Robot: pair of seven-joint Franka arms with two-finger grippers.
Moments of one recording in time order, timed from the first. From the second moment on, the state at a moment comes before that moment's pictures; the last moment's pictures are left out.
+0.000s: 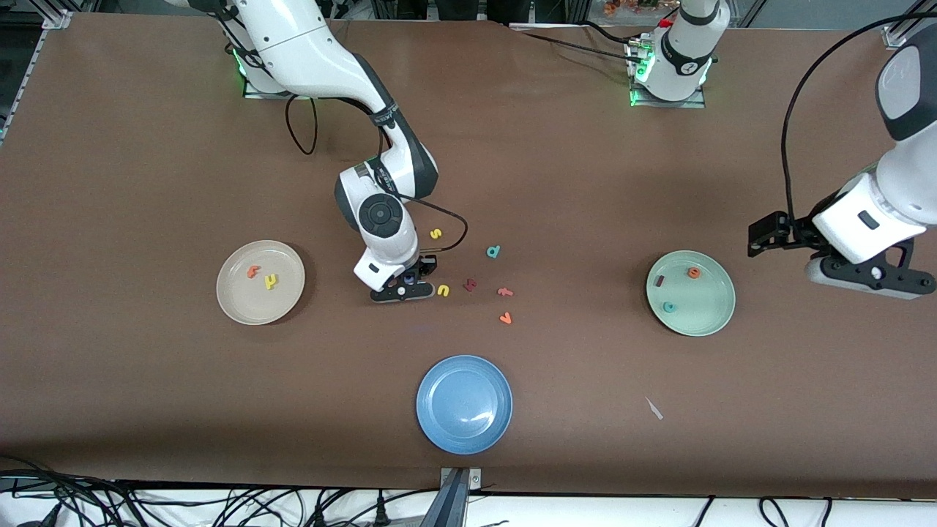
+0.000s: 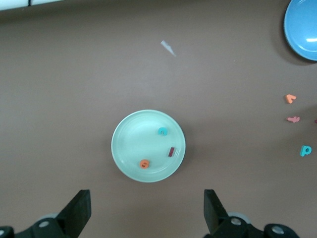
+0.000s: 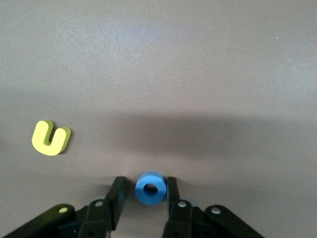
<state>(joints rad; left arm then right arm) 0.01 0.23 -0.10 -1.44 0.01 1.66 0.08 0.77 0.77 -0.19 -1.61 0.17 2.36 0.38</state>
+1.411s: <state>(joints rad) 0.00 0.03 -0.04 -1.67 0.01 1.69 0.05 0.71 0.67 -0.42 -1.63 0.17 2.12 0.11</state>
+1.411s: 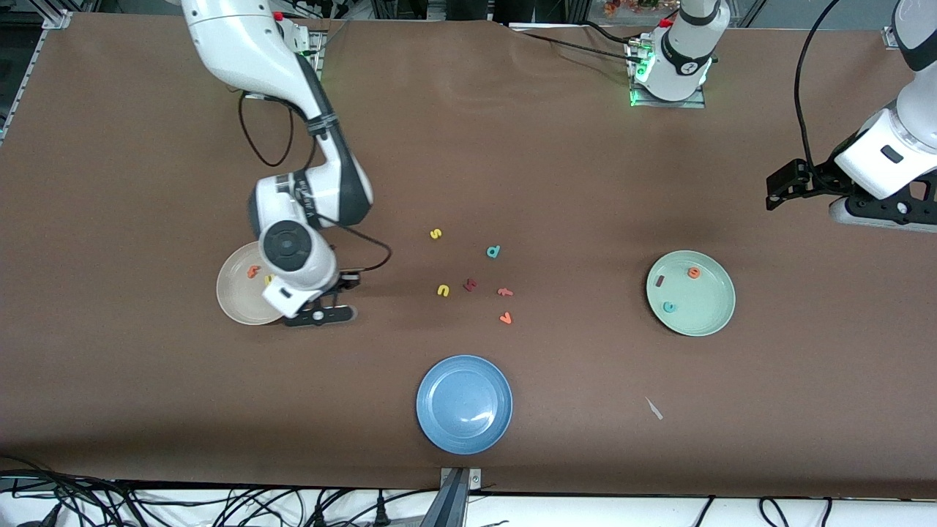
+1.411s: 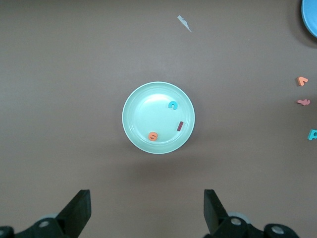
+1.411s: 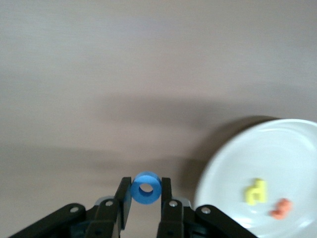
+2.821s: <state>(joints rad) -0.02 0.04 -0.06 -1.60 0.01 1.54 0.05 0.72 0.53 -0.55 -1.85 0.27 2.21 -0.05</state>
